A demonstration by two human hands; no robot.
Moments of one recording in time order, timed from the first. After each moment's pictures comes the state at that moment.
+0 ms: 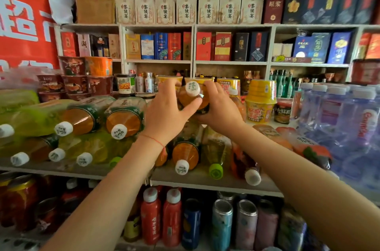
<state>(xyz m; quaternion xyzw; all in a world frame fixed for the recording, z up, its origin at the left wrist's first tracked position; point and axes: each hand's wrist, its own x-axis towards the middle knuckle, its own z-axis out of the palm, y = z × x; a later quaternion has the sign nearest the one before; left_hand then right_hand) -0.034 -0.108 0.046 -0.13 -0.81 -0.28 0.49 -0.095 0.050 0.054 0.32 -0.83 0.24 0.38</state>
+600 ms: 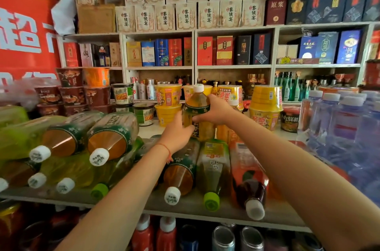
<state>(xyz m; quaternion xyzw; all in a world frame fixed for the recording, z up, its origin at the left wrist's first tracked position) -0.130 -0.091 0.031 -0.03 -0.86 -0.47 0.20 -0.197 0.052 0.086 0.20 -0.93 0.28 0.13</state>
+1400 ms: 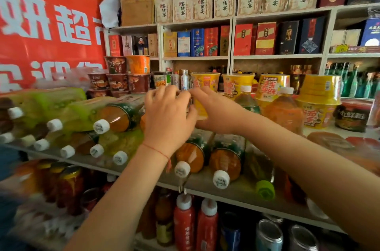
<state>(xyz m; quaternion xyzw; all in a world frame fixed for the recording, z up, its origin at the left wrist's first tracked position) -0.019 -0.164 0.039 0.03 -0.87 0.02 0.49 -0.099 -0.030 0.072 0.48 -0.85 0.13 0.19</state>
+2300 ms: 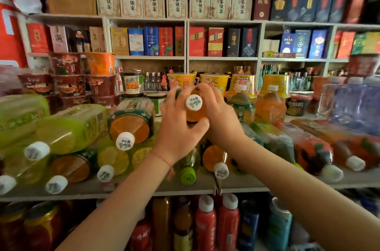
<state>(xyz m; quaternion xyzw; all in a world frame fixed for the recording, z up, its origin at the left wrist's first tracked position) -0.045 -0.258 0.013 -0.22 -0.81 -0.39 0.37 -0.059 -0.125 0.035 0.26 -0.85 0.20 0.40</state>
